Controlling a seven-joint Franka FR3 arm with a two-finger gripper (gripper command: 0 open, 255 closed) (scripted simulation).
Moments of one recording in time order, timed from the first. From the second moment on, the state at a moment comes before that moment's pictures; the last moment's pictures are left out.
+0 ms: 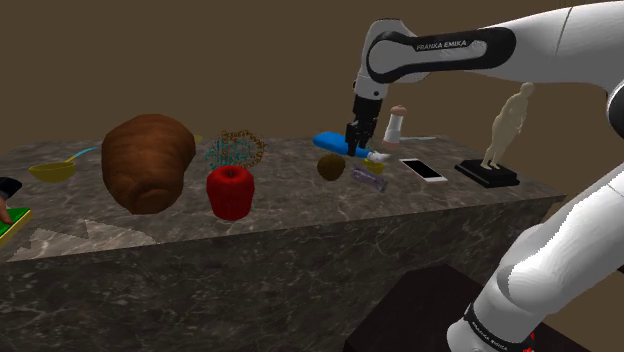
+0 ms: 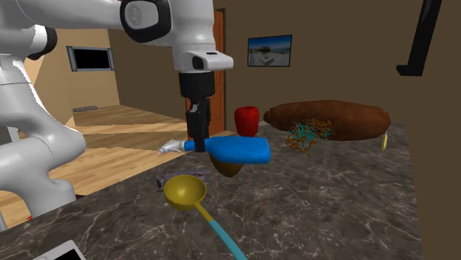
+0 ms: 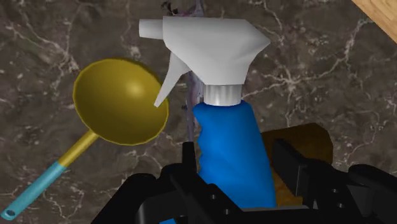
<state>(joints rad) -0.10 -0.25 0.07 -2.02 0.06 1.79 -0.15</state>
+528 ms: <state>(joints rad) -0.18 -0.26 -0.05 -2.02 0.03 1.78 -0.35</state>
